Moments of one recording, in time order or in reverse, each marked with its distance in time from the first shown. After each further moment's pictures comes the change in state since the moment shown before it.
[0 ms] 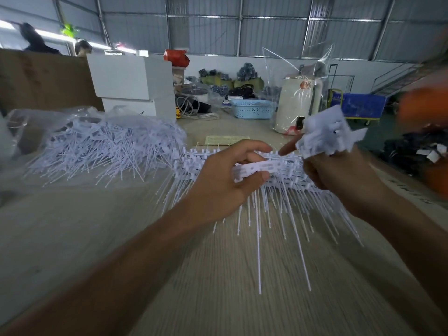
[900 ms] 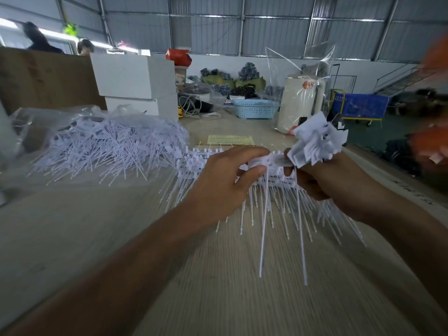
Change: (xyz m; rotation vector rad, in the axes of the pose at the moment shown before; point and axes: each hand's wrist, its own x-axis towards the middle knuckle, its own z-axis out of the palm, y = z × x) left_hand 0.001 -0.008 0.000 0.244 0.046 0.133; right_hand -0.002 -0.002 0.006 0.119 -0.194 0.069
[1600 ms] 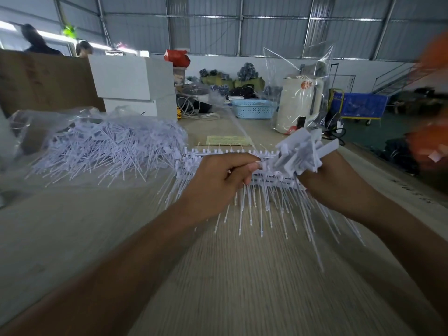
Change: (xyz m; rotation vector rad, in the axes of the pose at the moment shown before) left_hand 0.001 -0.004 -0.005 -0.106 -0.035 -0.095; right_hand 0.007 0.023 -0.009 -0.539 0.127 -0.390
